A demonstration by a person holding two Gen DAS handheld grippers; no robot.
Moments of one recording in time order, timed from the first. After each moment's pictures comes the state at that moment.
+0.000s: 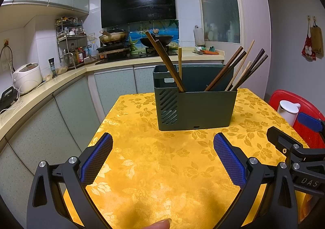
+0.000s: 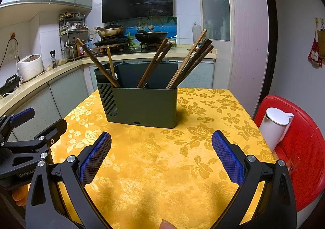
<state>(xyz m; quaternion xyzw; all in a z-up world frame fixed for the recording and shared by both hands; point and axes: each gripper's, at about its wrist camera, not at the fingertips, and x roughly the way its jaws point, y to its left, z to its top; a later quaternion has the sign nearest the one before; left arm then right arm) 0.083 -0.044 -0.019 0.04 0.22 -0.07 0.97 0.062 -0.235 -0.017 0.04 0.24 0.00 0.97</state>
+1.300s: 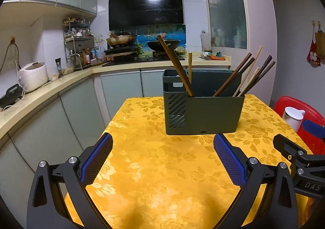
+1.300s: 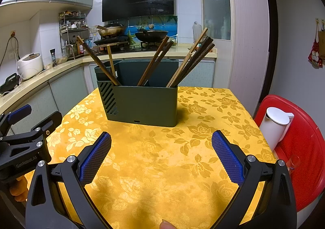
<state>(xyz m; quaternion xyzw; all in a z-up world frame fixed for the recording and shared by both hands) 0.081 -0.034 -0.021 0.04 0.21 -0.05 0.98 0.063 -0.236 -0.019 0.04 0.24 0.00 0.97</state>
